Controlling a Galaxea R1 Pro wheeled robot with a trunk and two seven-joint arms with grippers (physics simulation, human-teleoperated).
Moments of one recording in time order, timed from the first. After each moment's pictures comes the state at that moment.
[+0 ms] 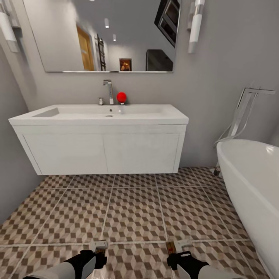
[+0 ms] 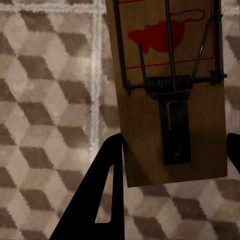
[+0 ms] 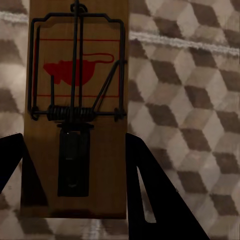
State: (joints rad) left arm -0.65 -0.06 -0.18 0.00 0.23 0.18 0.14; right arm -0.65 0.11 0.06 0.03 0.09 0.06 -0.17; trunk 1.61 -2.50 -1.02
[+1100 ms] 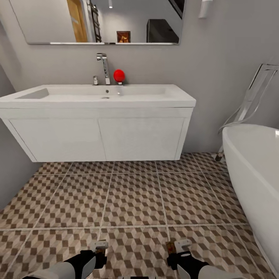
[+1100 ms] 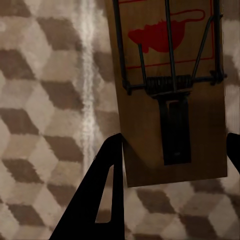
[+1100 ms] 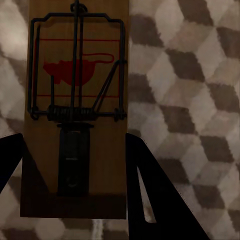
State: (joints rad) left arm -0.65 -0.06 -0.18 0.00 0.23 0.18 0.14; right arm -0.65 0.10 0.06 0.03 0.09 0.06 -0.17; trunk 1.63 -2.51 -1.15
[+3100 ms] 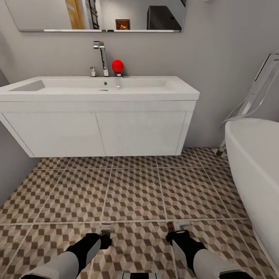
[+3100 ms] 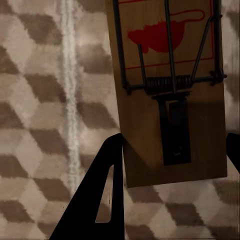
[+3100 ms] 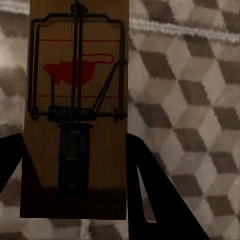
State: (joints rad) left arm -0.67 -0.06 -0.18 -0.20 0.21 0.30 0.15; right arm -0.69 0.12 0.06 -0.16 0.08 0.21 -0.26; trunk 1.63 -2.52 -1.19
